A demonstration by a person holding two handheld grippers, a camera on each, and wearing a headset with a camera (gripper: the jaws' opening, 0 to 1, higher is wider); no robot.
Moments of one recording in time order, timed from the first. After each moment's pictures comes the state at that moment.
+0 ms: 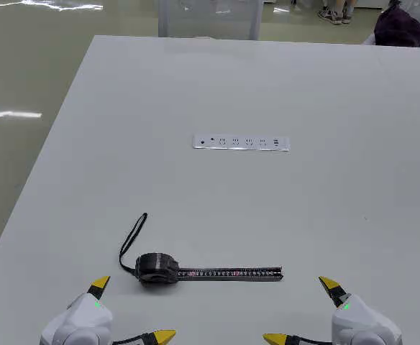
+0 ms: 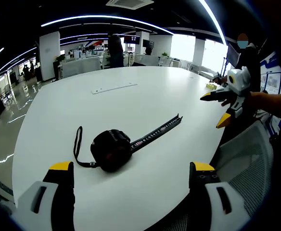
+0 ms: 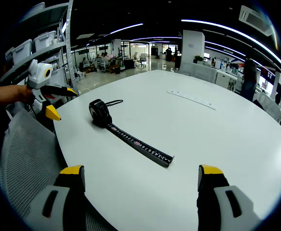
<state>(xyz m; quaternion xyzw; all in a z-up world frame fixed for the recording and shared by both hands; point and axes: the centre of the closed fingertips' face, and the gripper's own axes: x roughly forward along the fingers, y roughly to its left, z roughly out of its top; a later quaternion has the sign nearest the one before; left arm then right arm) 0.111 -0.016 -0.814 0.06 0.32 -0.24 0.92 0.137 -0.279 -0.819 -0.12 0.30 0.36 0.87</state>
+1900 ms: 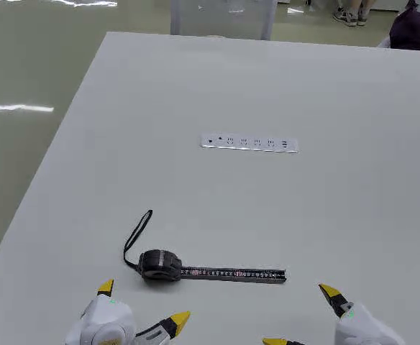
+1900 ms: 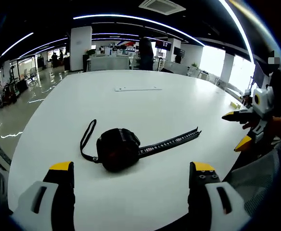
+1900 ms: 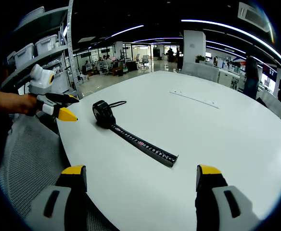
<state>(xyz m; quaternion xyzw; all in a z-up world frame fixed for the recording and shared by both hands) 0.122 -0.019 -0.825 0.00 0.31 -0.11 0.94 0.134 -0.277 -0.823 -0.10 0.30 0.38 0.87</state>
